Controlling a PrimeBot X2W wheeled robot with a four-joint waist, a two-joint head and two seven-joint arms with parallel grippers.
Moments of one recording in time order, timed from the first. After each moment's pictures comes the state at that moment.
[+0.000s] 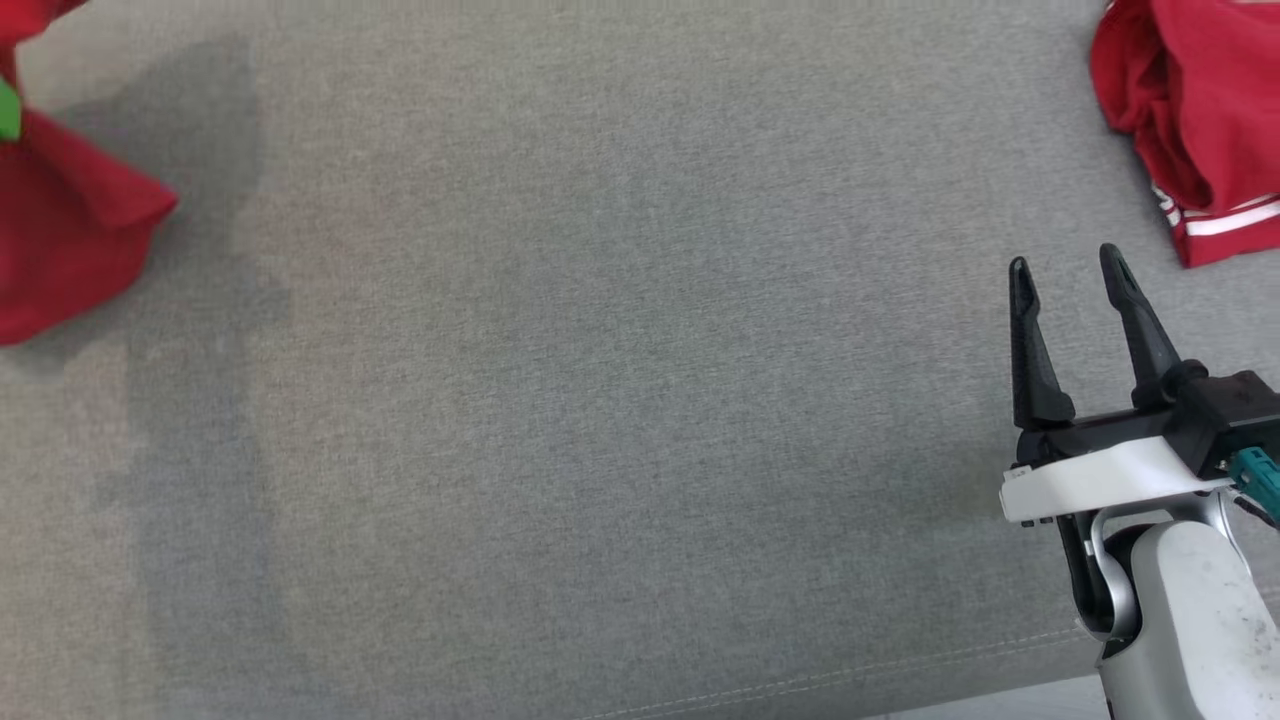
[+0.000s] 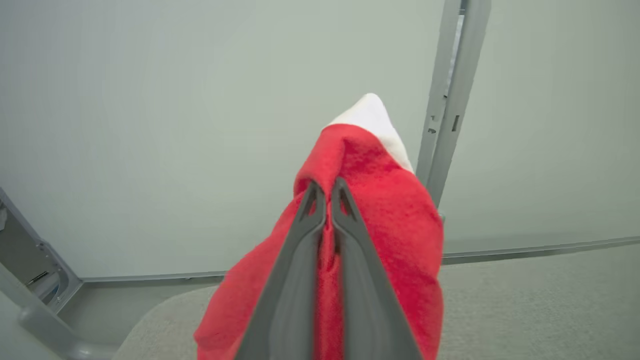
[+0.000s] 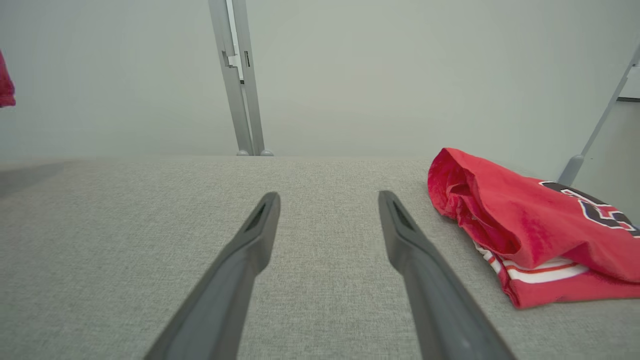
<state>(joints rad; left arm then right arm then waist) -1.14 0.50 -0.35 0.88 -0.62 -0.13 -0.13 -0.22 -0.11 -0.02 0.06 0.11 0.13 -0.24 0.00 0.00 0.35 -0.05</state>
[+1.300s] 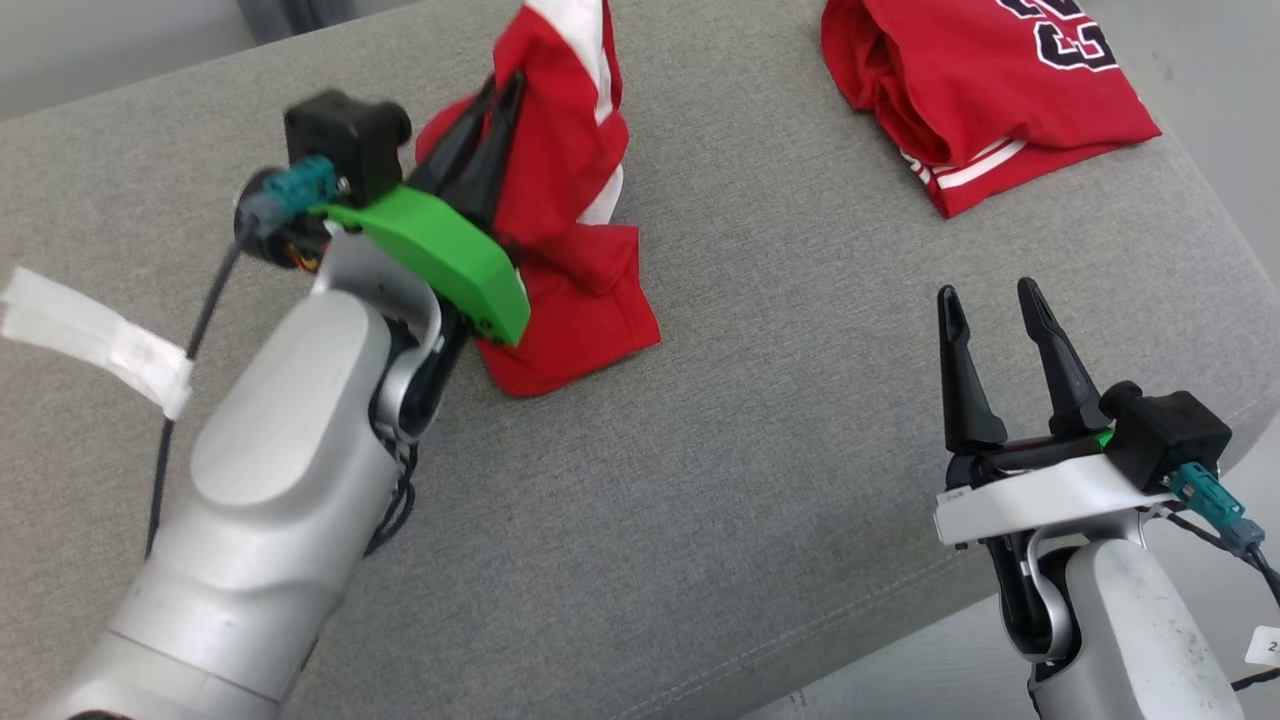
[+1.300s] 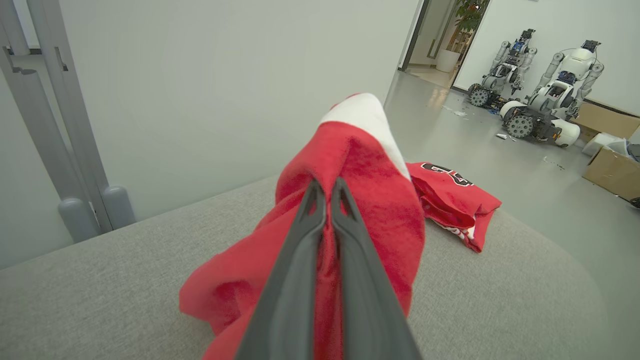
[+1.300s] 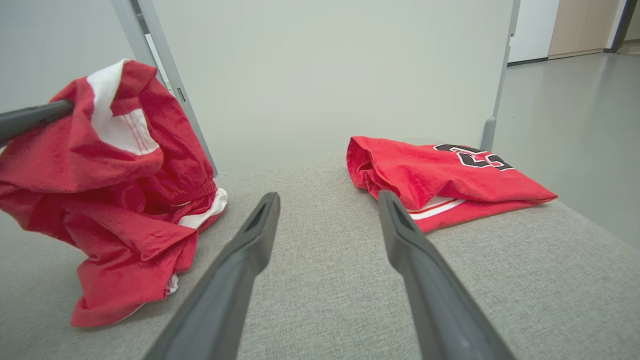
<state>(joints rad) -0.86 0.20 -0.61 0.49 -0.68 -0.06 -0.09 -0.22 -0.05 0.06 0.11 0.24 0.13 -0.26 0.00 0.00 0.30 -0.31</state>
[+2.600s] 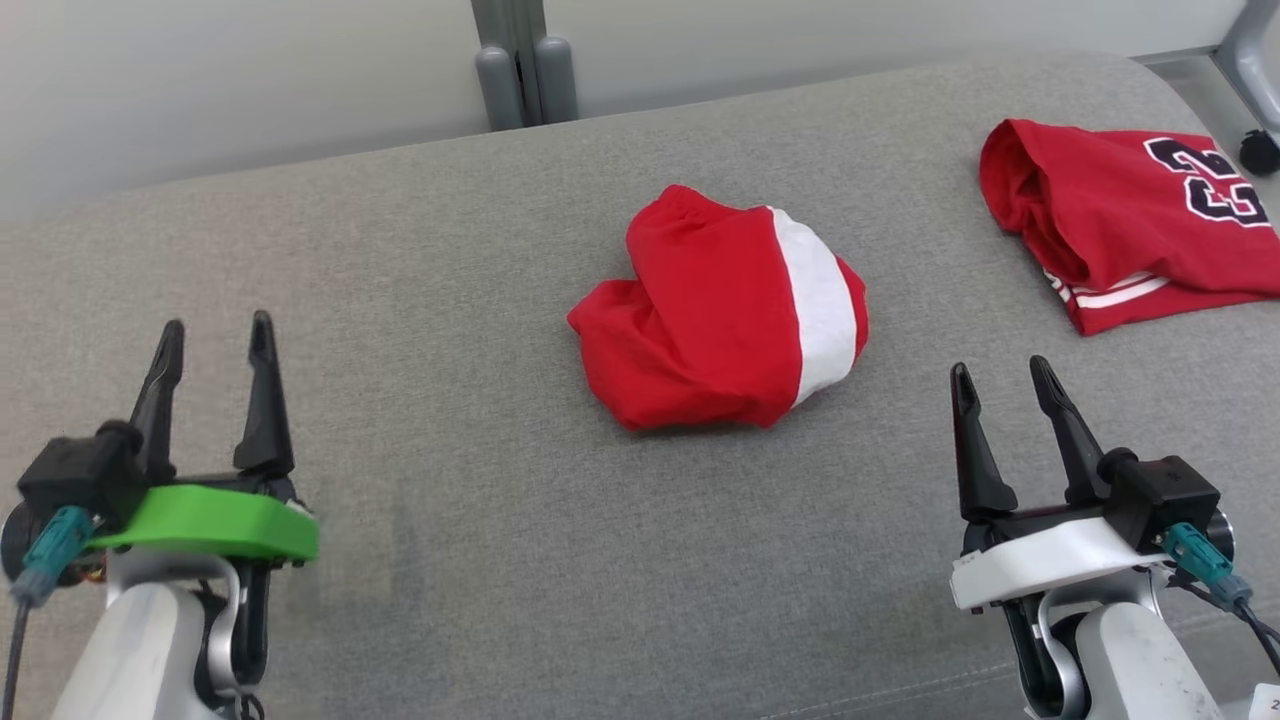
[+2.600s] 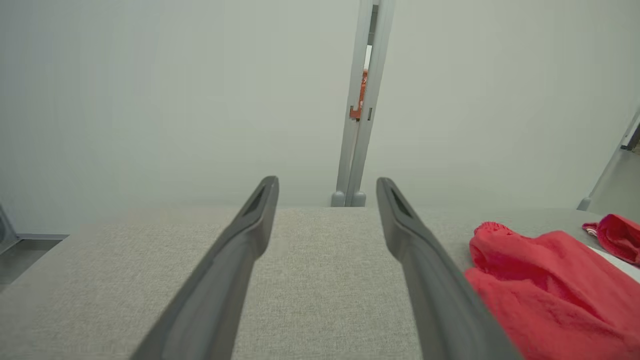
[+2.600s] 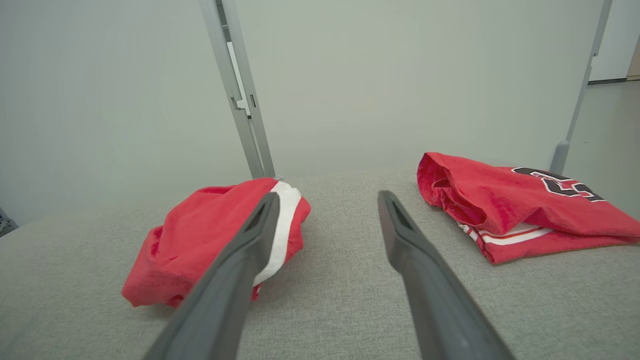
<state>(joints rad) -0.28 0.33 -0.22 0.21 -0.54 0.06 -0.26 -0.11 -0.05 0.03 0.14 0.18 0.13 -0.26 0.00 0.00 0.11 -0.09</state>
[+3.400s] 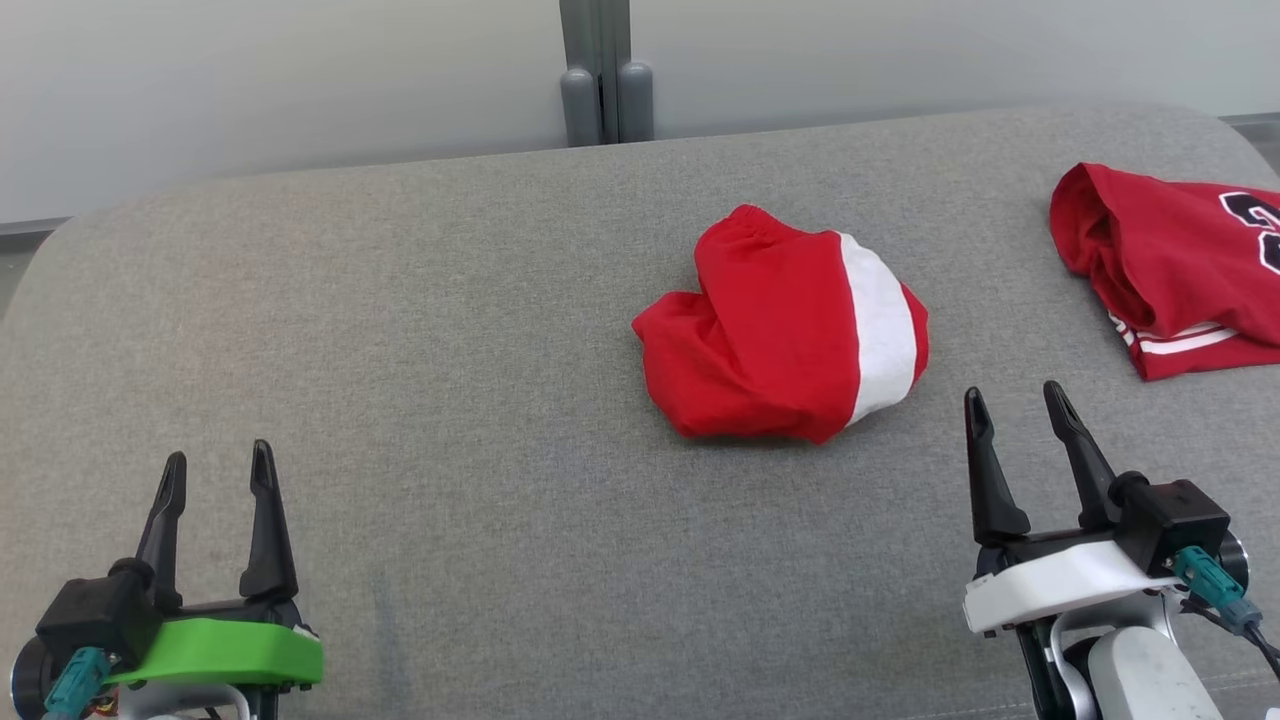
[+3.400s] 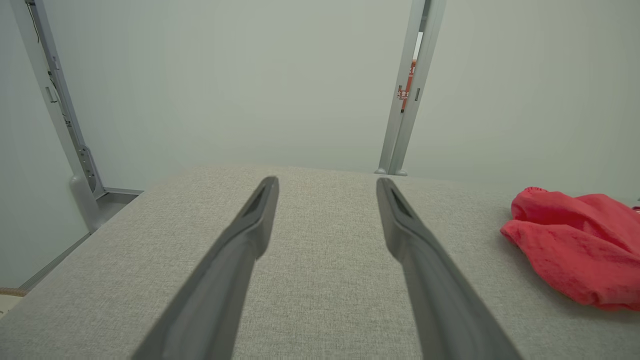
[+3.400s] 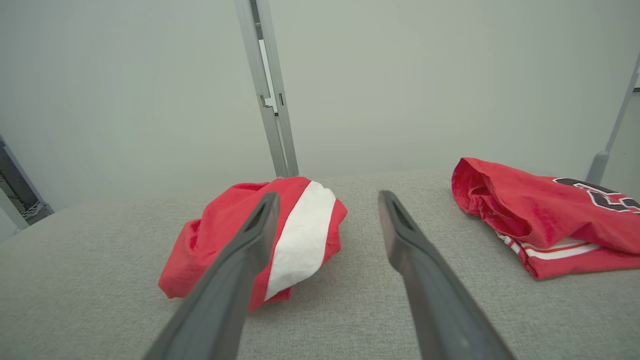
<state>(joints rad) -0.03 0.15 0.04 0.14 -0.31 -0.08 -0.26 -0.07 -0.06 0.01 0.13 0.17 0.13 -0.26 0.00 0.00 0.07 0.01</state>
